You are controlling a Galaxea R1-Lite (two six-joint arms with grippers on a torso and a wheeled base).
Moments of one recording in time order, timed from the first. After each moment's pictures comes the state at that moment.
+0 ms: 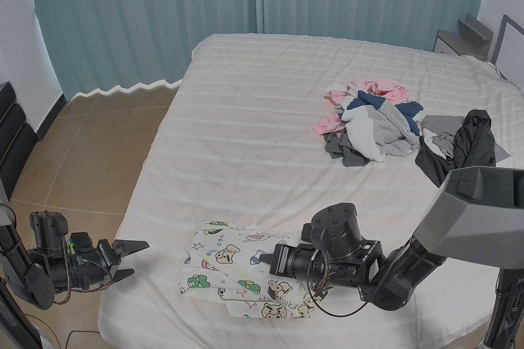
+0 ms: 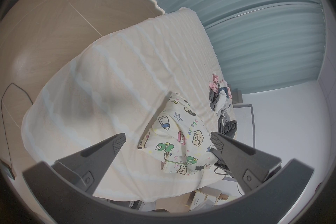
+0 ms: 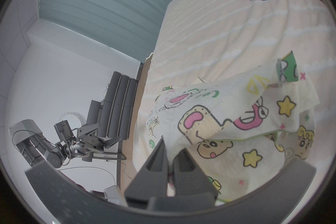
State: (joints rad) left arm 0.11 1.87 -0.08 -1.13 -0.61 -0.77; right arm 0.79 2.22 -0.78 -0.93 0.11 0.83
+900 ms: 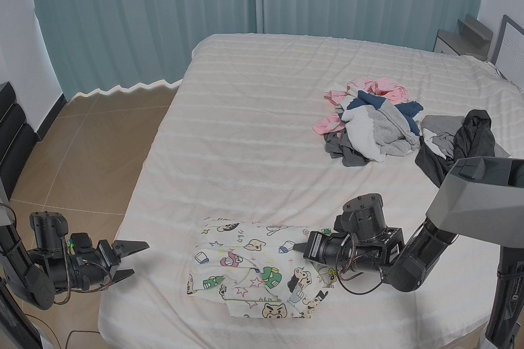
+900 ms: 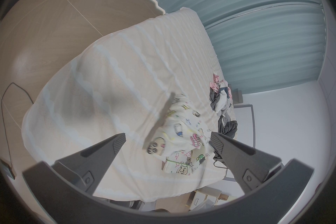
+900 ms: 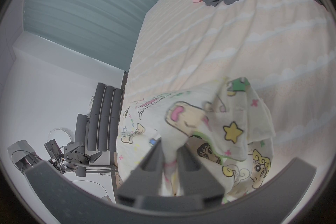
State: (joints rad) left arm 0.11 1.87 -0.08 -1.13 -0.61 -0.77; right arm 0.63 2.23 -0.72 -0.92 0.12 0.83
